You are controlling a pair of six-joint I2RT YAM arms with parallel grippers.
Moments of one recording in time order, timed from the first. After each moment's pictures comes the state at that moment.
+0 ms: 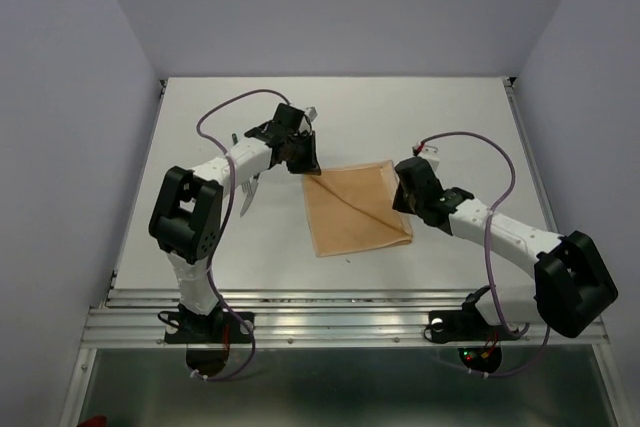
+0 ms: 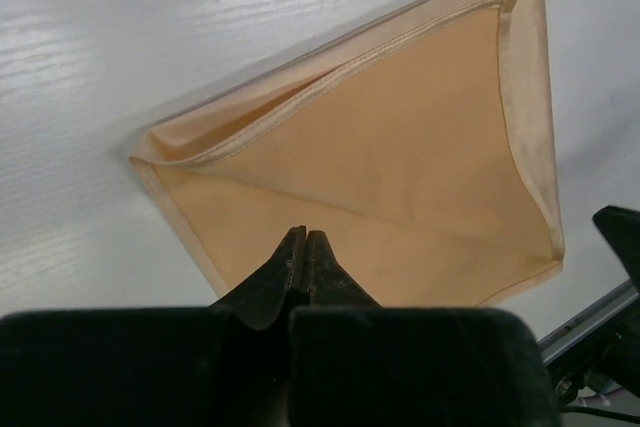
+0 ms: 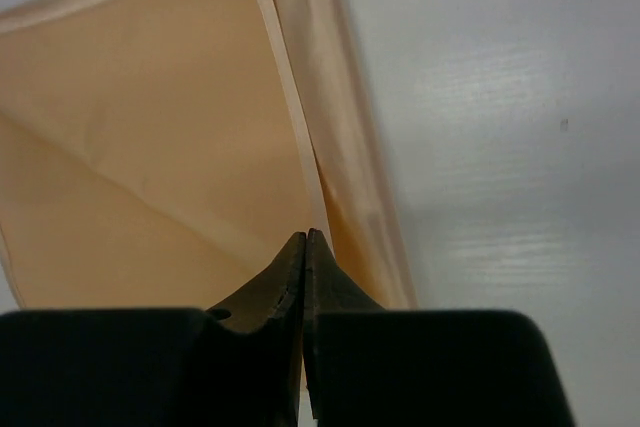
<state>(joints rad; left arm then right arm) -0.47 1.80 1.30 -0.41 0.26 -0.45 0.59 1.32 0.80 -0.26 0.39 0.62</state>
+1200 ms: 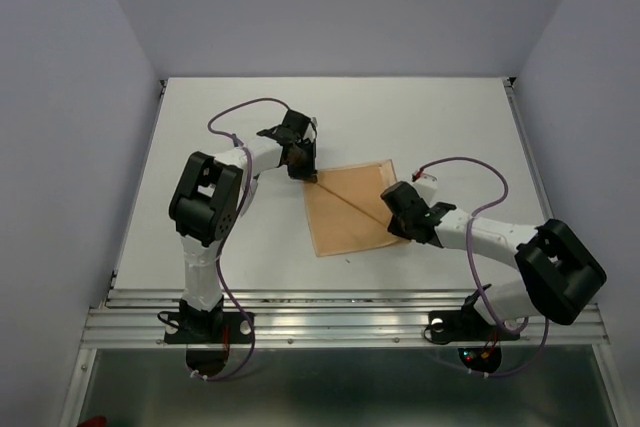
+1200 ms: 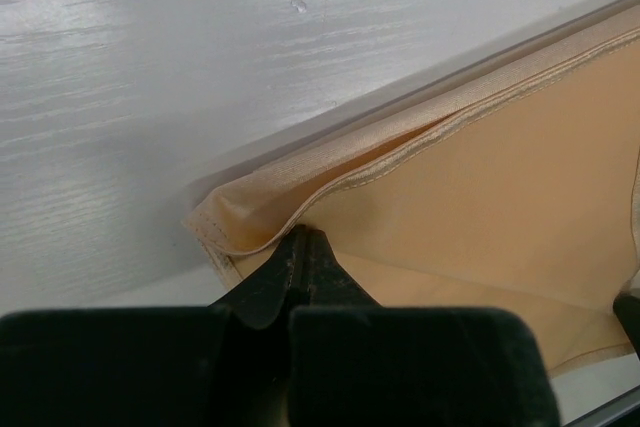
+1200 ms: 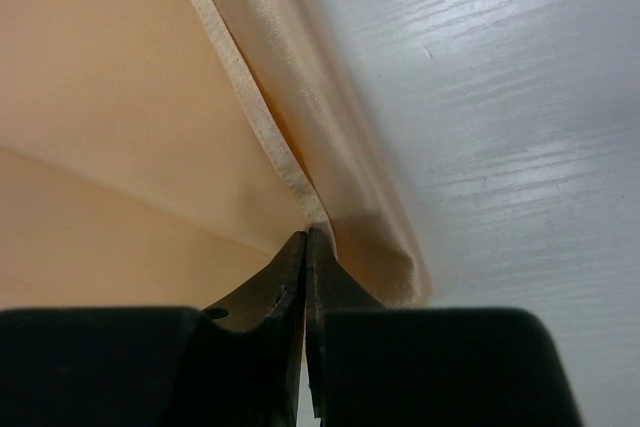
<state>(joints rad) -0.47 2.00 1.38 -0.41 0.19 -0.44 0.69 1.41 0.65 -0.29 0.44 0.94</state>
